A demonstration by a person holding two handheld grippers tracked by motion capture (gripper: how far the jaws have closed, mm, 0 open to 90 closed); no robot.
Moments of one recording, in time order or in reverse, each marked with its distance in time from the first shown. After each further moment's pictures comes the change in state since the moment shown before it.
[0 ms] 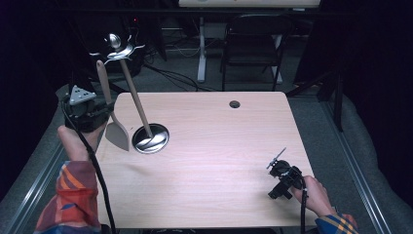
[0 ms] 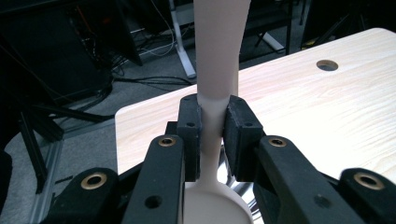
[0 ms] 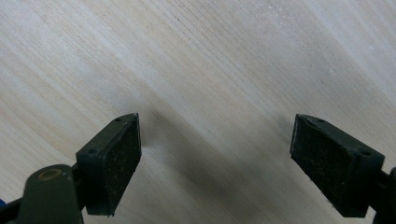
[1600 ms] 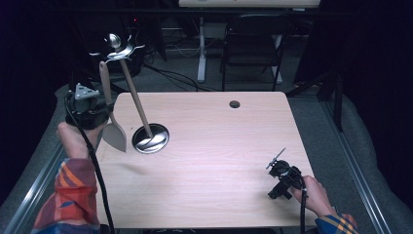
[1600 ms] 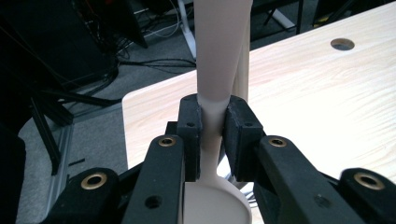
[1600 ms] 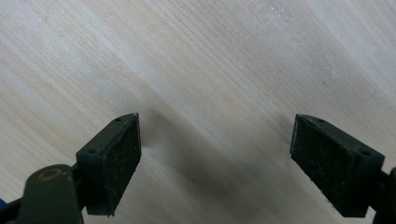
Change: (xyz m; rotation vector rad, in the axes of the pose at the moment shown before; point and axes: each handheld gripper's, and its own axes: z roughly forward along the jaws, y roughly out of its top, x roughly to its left) left arm 0.002 0.007 0.006 0.088 0.021 0.023; right arm 0.000 0.001 0.000 0.010 0.000 -0.009
